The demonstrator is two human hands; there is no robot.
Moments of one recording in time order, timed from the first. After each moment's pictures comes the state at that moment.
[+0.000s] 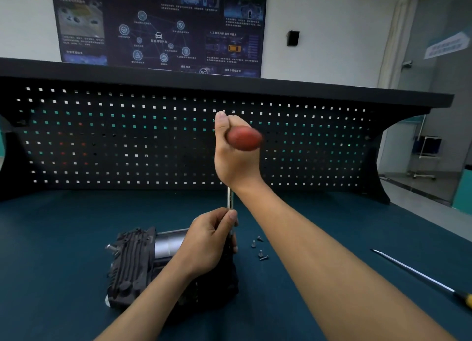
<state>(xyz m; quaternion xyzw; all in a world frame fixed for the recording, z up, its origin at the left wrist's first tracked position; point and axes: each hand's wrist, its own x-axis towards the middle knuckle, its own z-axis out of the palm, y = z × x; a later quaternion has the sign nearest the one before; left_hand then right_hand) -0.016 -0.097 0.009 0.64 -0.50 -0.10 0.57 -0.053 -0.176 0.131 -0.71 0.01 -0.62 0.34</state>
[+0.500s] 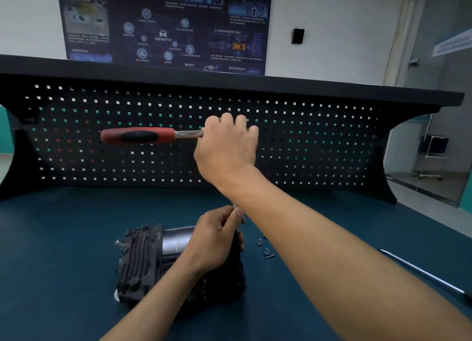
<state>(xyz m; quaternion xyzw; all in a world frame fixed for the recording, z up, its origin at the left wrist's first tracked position) -0.018 -0.096 0.011 0.66 -0.49 -0.09 0.57 -0.037 -0.147 0.144 -0.84 0.26 -0.47 -0.12</state>
